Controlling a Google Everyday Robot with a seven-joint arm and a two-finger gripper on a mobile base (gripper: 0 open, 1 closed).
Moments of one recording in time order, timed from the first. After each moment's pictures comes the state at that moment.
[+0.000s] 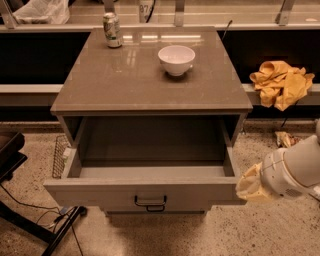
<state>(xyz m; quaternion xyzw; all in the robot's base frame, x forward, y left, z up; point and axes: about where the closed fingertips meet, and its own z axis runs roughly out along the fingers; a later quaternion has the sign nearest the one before) 0.387 -0.212 0.738 -0.64 0.74 0.11 0.19</state>
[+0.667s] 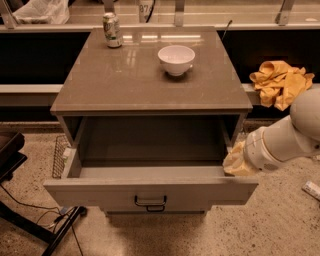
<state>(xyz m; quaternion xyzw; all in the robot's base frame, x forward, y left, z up) 0.453 -0.200 0.740 -0.64 0.73 0.07 0.22</state>
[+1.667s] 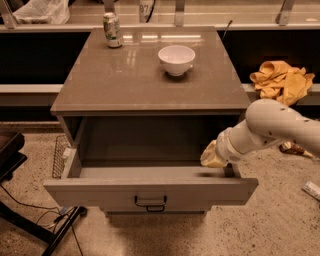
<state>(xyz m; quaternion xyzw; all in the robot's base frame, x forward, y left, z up) 0.540 -0.163 0.653 -0.65 0.72 0.09 0.23</state>
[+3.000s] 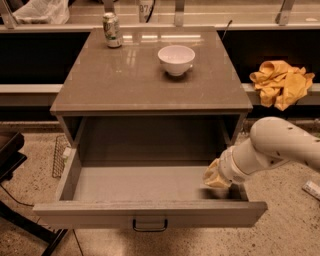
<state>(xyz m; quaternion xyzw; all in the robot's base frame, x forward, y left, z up) 0.480 -0.161 0.638 -0.63 0.74 0.12 0.21</state>
